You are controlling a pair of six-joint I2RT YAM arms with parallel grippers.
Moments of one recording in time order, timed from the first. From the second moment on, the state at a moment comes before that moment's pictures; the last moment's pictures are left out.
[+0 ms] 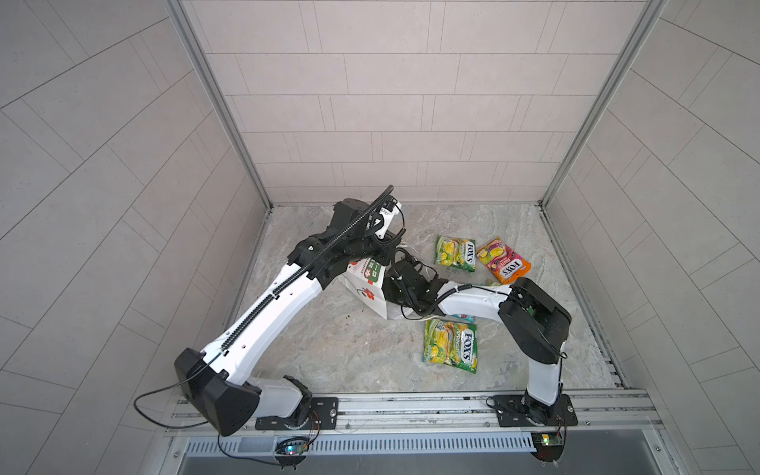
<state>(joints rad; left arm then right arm) -0.59 1.35 1.45 -0.65 0.23 -0.07 0.85 1.92 1.19 -0.03 0.07 1.08</state>
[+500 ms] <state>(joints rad) -0.58 1.35 1.44 -0.65 0.24 -0.07 0.84 2.05 1.24 0.15 0.12 1.16</state>
